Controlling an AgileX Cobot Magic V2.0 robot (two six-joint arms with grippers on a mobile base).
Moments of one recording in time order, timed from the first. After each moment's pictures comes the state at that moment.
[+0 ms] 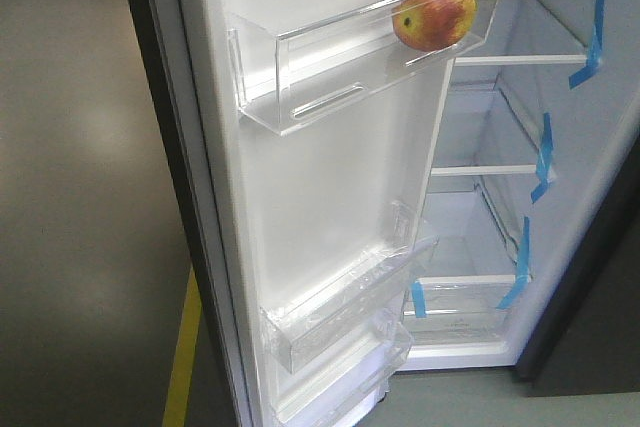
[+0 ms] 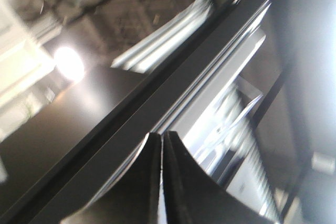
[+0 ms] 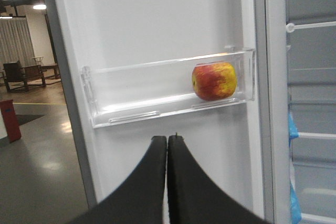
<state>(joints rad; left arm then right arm) -0.02 0.56 -0.61 0.42 -0.53 -1.52 0.05 0.20 -0.56 0.88 0.50 -0.67</state>
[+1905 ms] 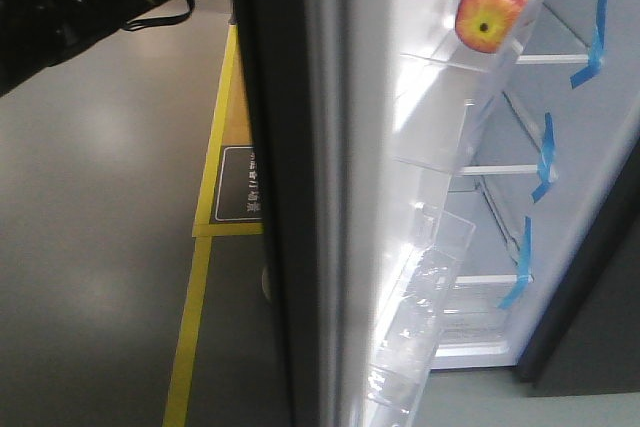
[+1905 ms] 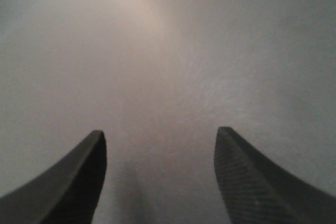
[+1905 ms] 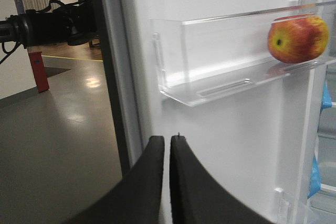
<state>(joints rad) -0.26 1.99 -1.84 1.14 -1.12 -2.16 0.05 0.20 -0.56 0.87 0.66 -0.70</state>
